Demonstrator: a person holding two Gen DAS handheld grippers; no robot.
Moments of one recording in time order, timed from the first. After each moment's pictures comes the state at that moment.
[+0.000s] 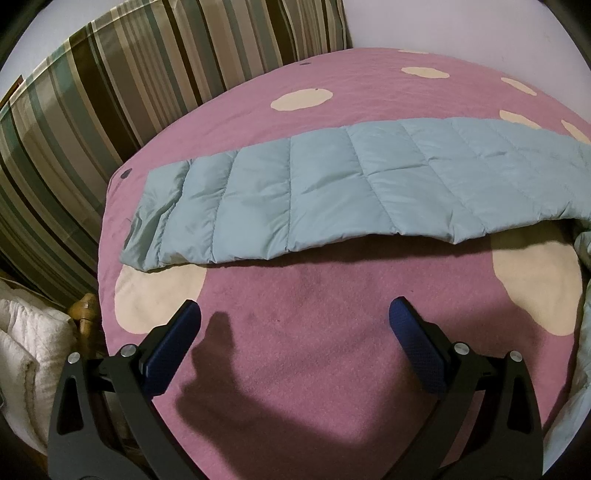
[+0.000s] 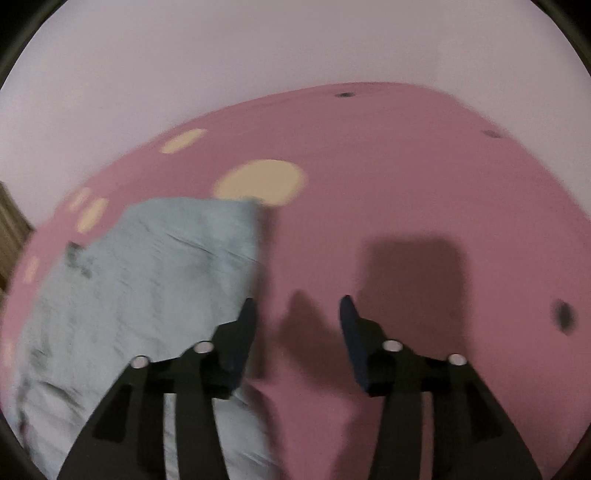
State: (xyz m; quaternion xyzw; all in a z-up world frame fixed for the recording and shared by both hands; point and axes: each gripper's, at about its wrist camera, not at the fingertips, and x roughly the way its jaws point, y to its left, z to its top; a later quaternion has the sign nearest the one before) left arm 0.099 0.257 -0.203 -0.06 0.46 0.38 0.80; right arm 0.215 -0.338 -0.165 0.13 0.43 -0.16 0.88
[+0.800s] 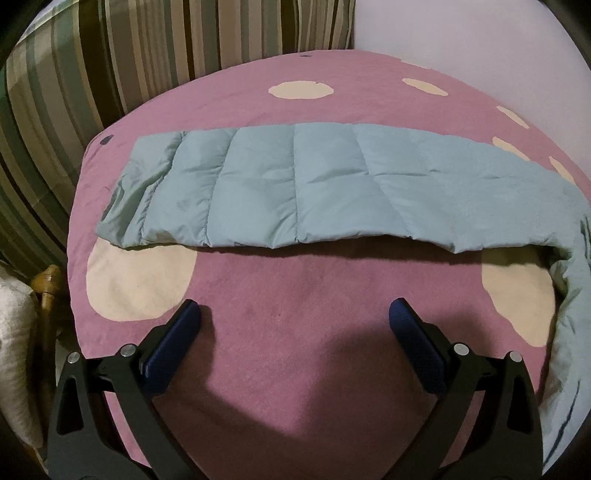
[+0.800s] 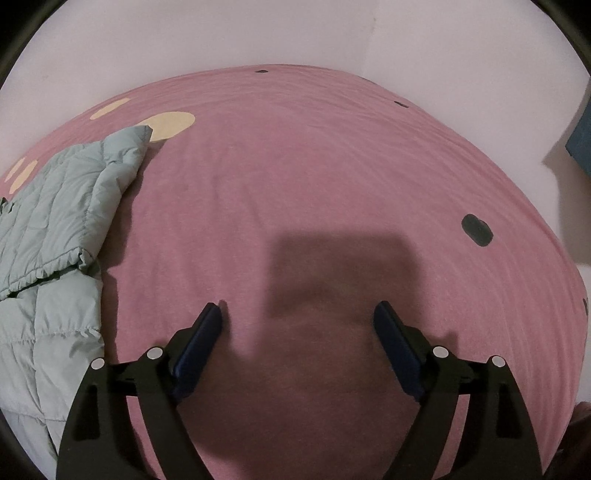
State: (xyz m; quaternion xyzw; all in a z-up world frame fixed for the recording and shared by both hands) left arm 0.083 0.270 -0.204 -0.15 0.44 0.33 0.82; right arm 0.148 -0.356 -0.211 0.08 0.45 -0.28 0.84
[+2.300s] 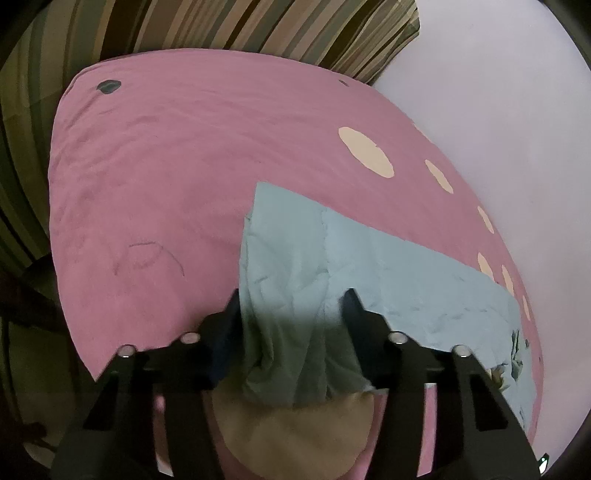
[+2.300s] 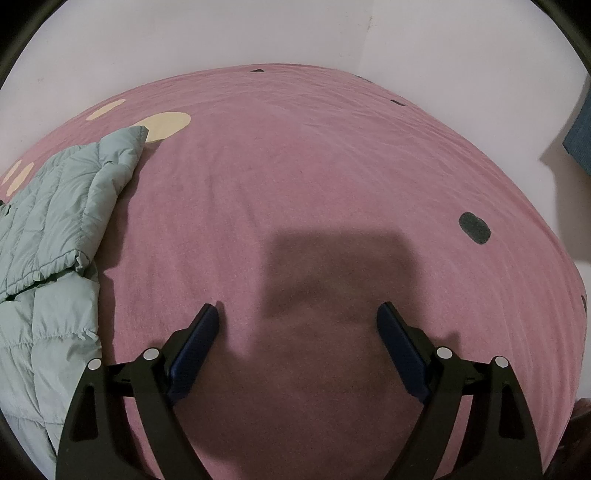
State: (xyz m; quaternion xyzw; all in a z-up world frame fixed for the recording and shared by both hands) left arm 0.032 0.466 -0.188 -0.35 0.37 0.22 0.83; right arm 0.147 -0.360 -0.212 0.08 0.45 -0.28 0.84
